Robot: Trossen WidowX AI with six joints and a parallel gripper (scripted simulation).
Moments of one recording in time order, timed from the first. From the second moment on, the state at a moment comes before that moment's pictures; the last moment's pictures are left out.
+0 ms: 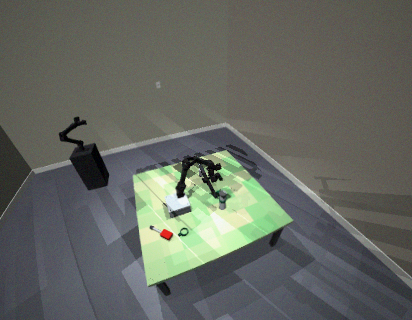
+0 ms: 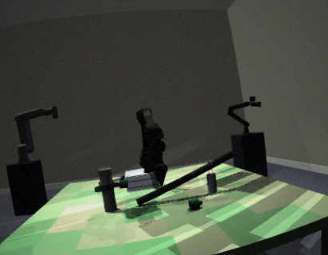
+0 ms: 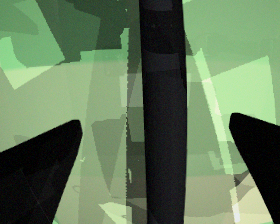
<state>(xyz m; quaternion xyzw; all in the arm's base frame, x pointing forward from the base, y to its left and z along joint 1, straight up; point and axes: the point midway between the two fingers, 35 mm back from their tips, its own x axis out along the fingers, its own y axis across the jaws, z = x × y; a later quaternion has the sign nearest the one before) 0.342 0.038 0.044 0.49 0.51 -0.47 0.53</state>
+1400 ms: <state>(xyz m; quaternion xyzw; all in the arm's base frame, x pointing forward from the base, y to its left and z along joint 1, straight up) 0.344 0.038 -0.018 0.49 0.51 -0.47 0.53</state>
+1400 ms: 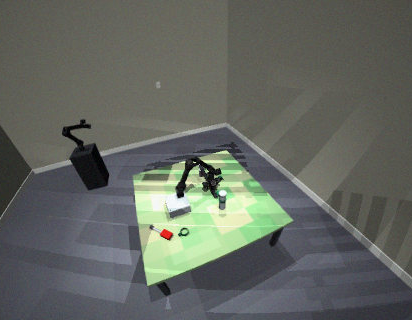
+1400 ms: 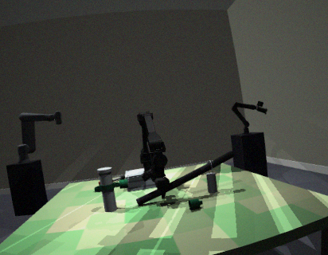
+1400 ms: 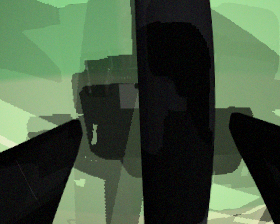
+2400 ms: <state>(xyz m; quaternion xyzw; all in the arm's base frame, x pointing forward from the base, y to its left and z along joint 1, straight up) 0.339 0.036 -0.021 0.48 0.51 -0.48 0.52</state>
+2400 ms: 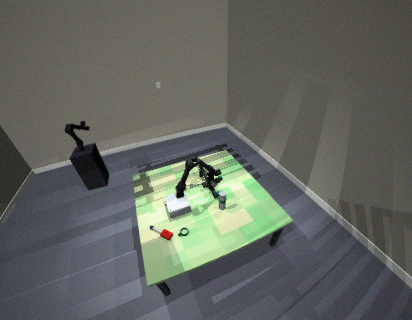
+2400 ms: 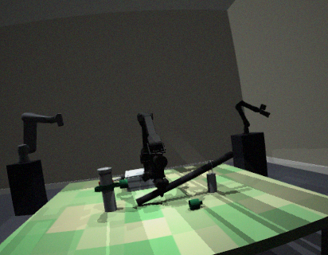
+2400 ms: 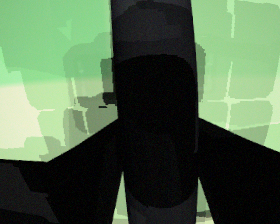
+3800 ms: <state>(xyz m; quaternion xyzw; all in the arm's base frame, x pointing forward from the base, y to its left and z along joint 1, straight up) 0.333 0.030 0.047 0.43 0.45 -0.54 0.57</state>
